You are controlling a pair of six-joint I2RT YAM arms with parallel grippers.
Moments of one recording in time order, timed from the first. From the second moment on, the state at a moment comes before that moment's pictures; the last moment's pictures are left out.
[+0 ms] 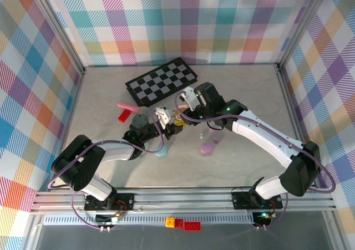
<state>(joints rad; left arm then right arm) -0.61 1.52 0.53 0.96 0.48 0.05 0.76 1.43 1.30 -0.63 -0.08 -0.02</state>
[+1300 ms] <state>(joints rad) -0.59 1.51 0.50 1.06 0.49 0.05 0.70 1.47 1.47 -0.78 -0.12 0.23</state>
